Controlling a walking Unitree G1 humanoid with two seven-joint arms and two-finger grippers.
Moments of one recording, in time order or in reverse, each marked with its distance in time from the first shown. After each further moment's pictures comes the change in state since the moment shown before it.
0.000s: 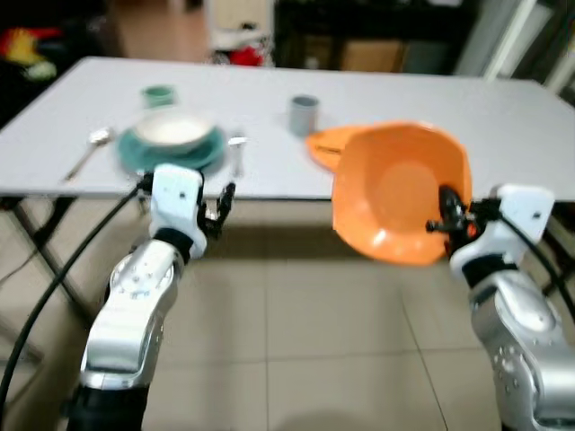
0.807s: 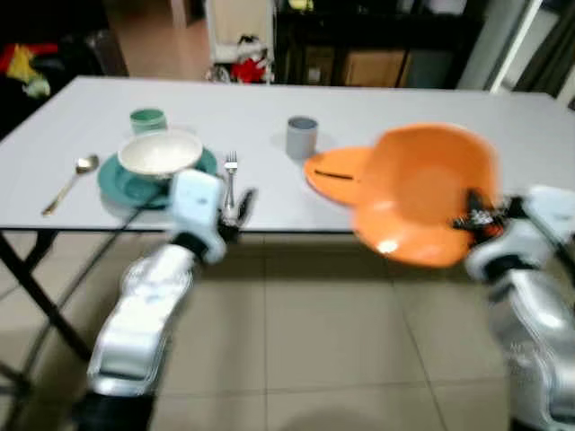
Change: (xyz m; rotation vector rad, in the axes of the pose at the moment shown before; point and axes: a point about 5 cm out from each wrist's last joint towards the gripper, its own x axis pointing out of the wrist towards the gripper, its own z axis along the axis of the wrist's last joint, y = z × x) left arm -0.003 -0.008 -0.001 0.005 0.006 -0.036; right arm 0.003 -0.007 -0.003 0.050 0.035 -0.017
